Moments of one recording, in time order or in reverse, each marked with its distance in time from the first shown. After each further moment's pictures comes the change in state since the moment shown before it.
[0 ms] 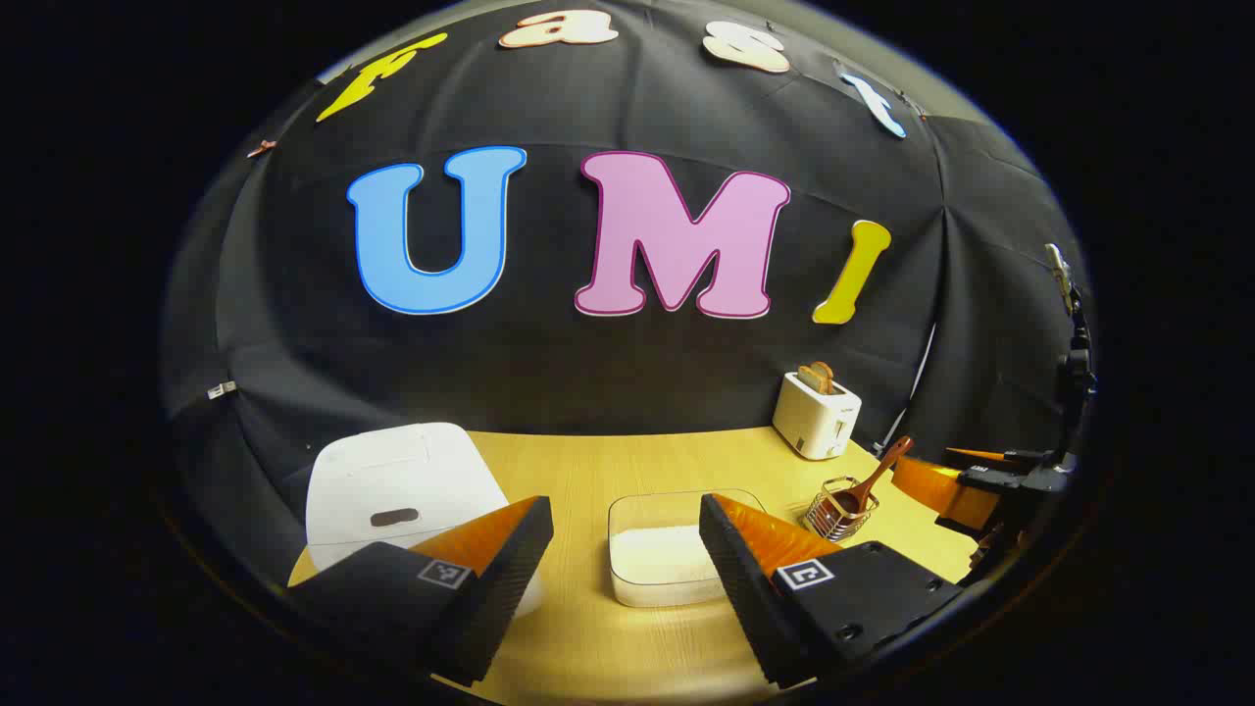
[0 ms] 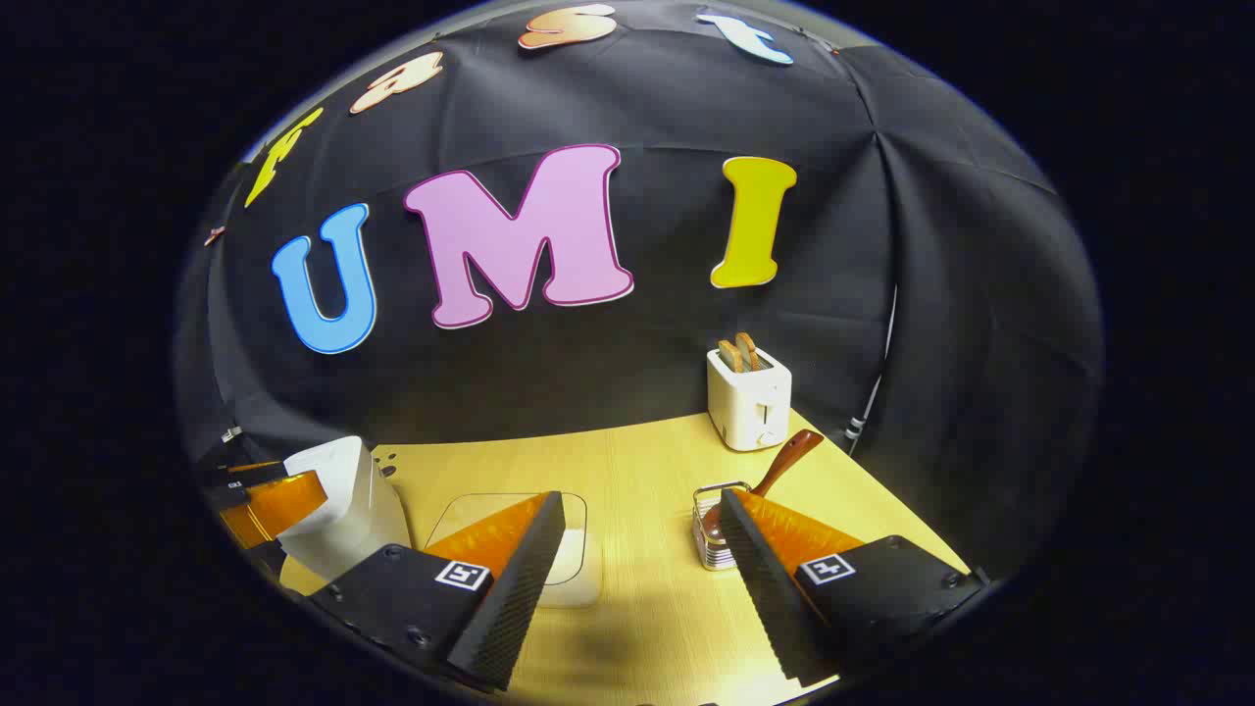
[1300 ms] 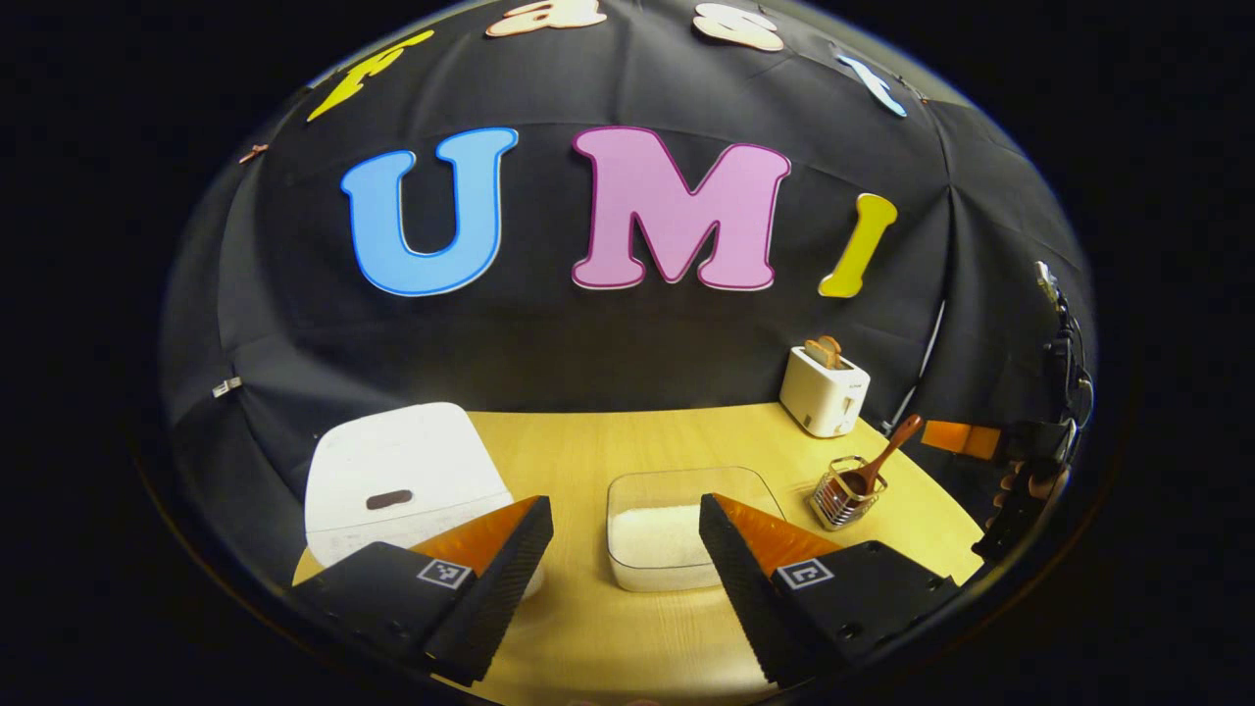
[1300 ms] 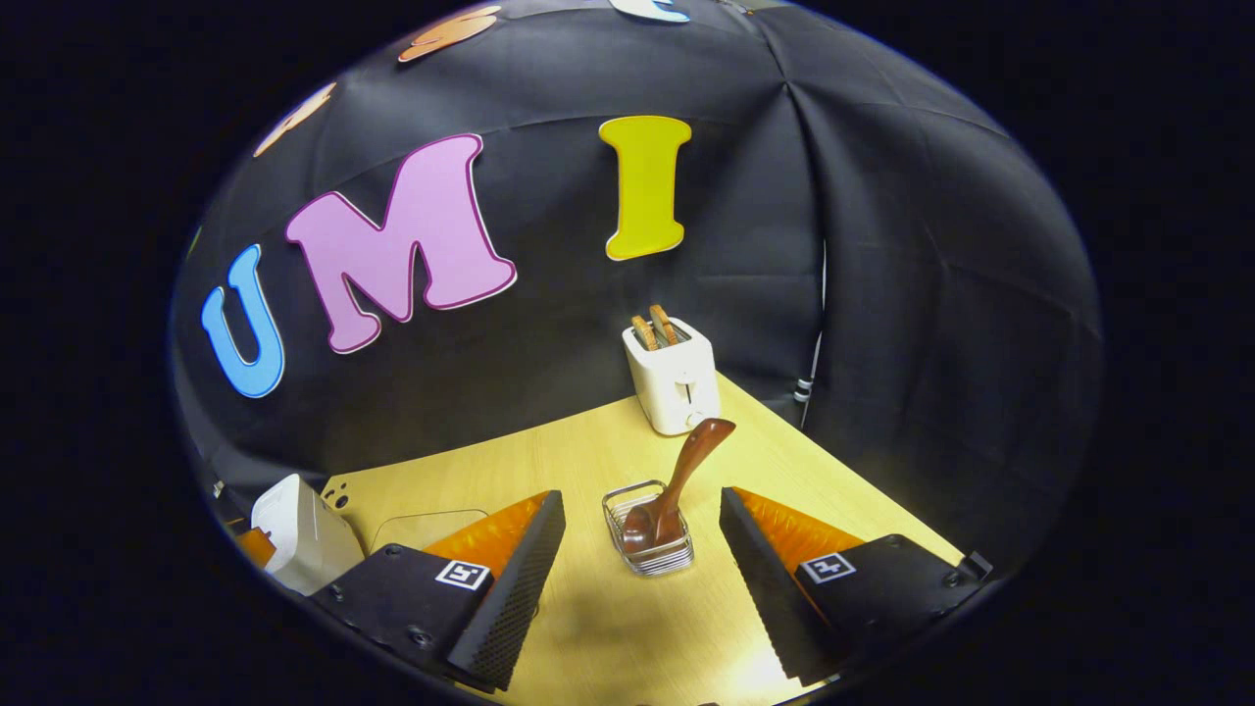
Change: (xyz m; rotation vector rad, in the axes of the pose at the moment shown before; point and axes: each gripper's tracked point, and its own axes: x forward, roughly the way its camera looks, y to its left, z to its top) left arm 0.006 0.003 -0.008 0.003 0.050 0.056; right arm 0.045 -0.100 -0.001 0.139 0.063 -0.152
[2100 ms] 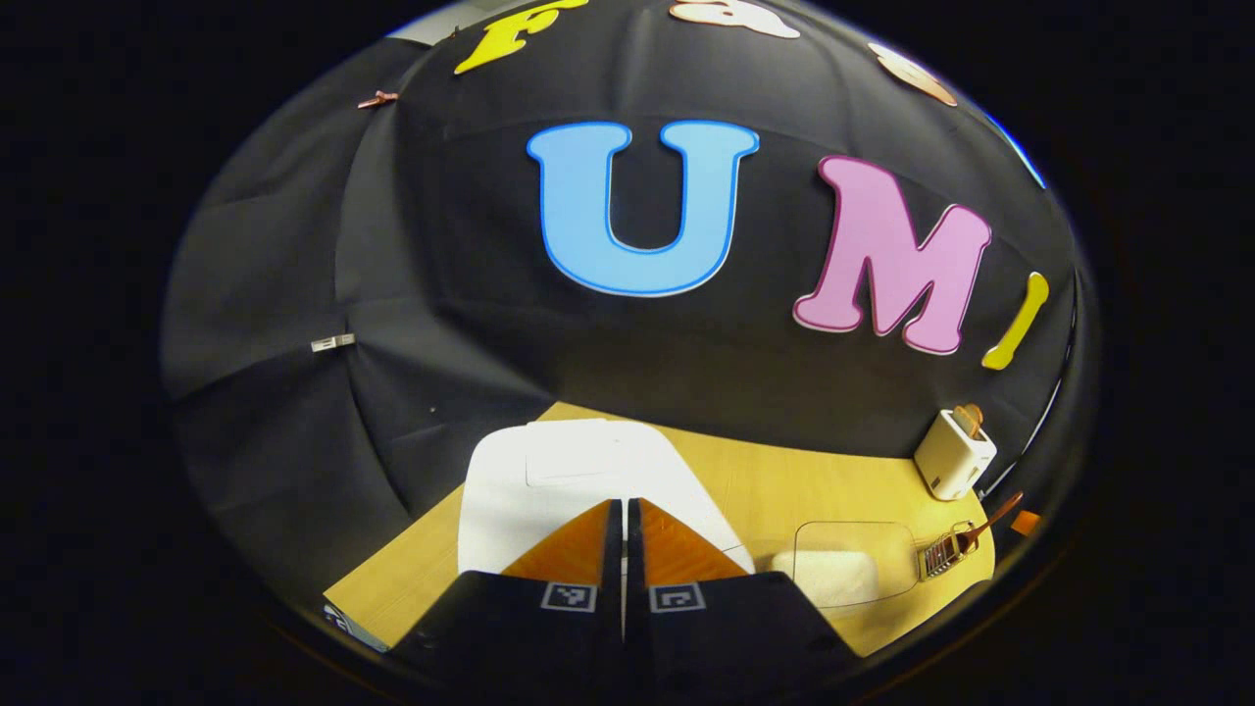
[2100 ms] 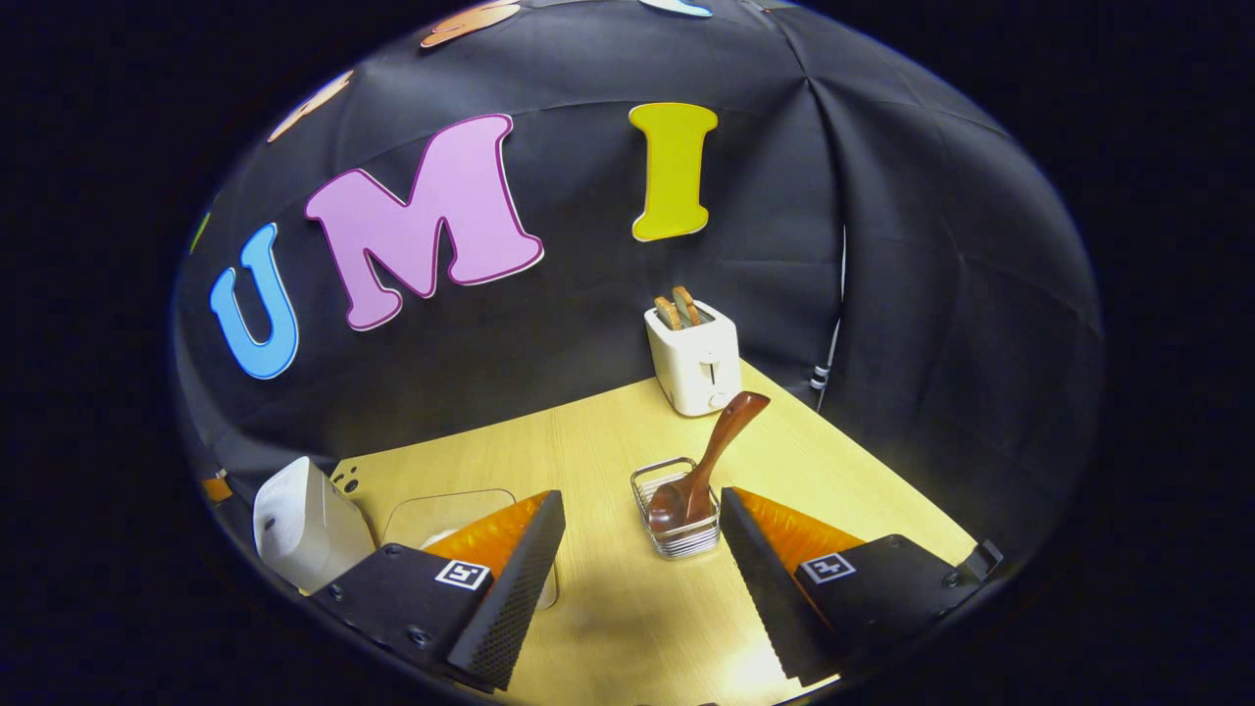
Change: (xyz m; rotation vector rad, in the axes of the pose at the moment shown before) left arm 0.017 0.189 0.000 -0.211 0.067 0.276; right arm -0.010 0.032 -0.026 -0.019 0.049 0.030
